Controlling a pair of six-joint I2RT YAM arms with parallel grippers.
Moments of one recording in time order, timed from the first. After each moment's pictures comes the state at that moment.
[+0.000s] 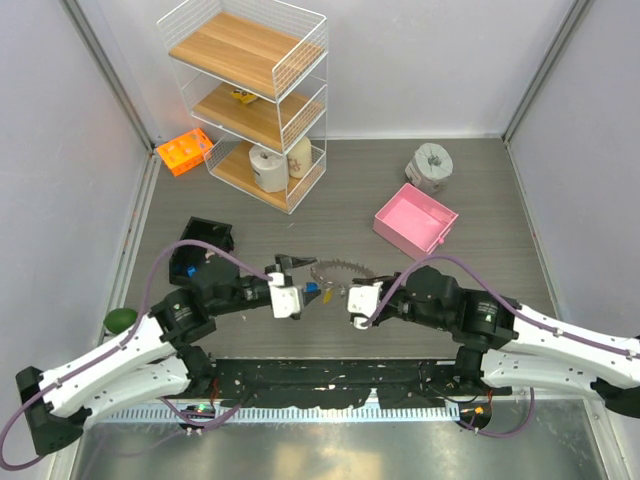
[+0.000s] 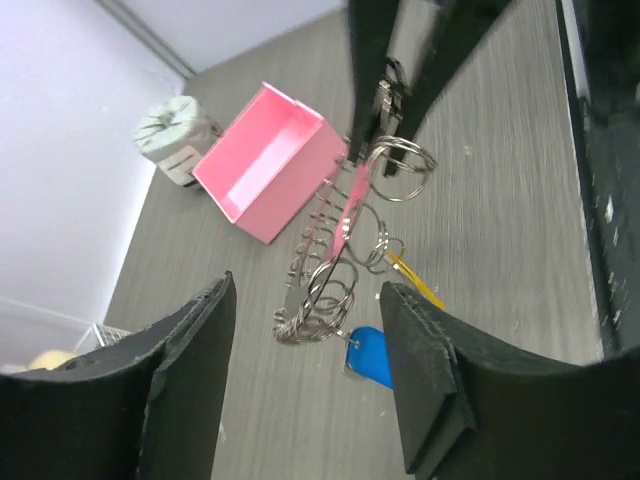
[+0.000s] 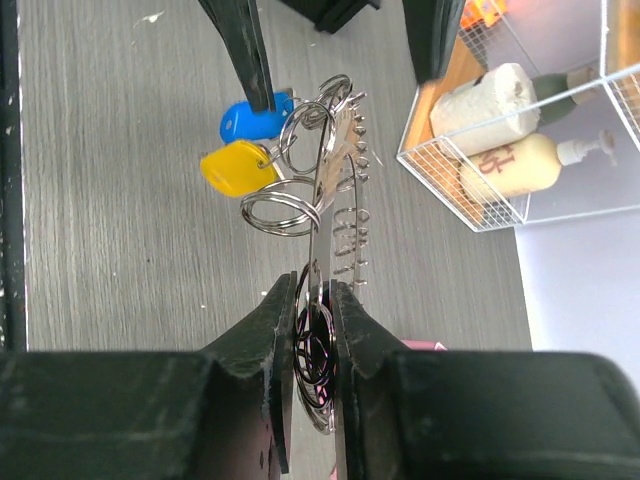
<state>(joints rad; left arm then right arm) -0.95 0.77 0.69 -0.15 0.36 0.70 1.21 0.81 0.81 -0.39 0.10 -0.68</state>
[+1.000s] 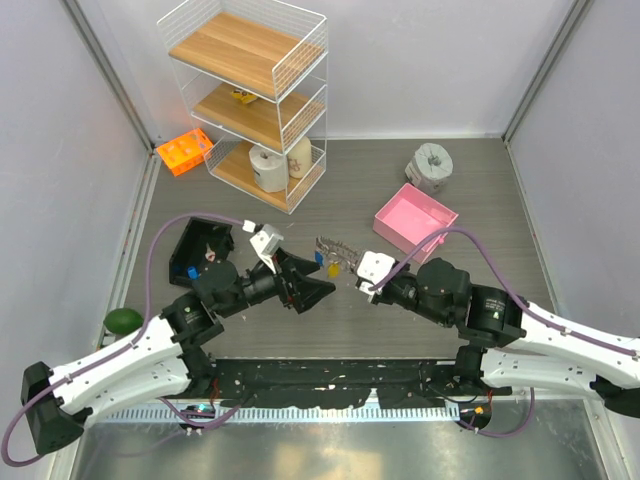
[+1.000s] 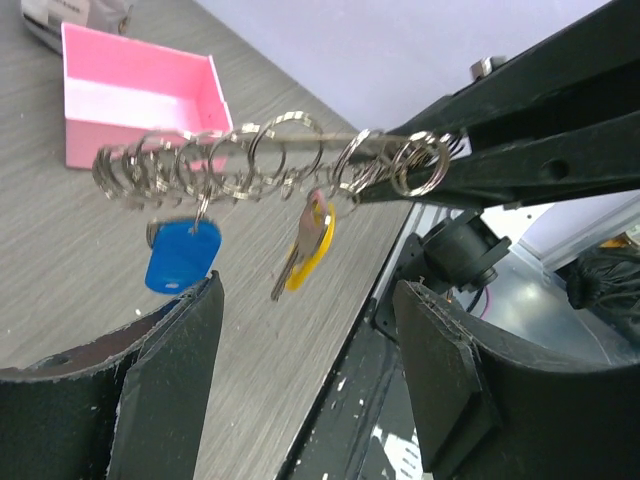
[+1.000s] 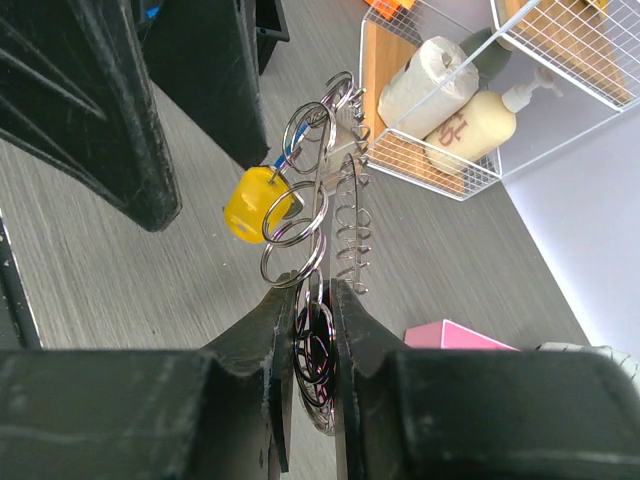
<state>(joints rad) -0.95 0.75 0.57 0.15 0.16 -0.47 1.21 0.79 0.87 -0.31 0.27 -0.41</state>
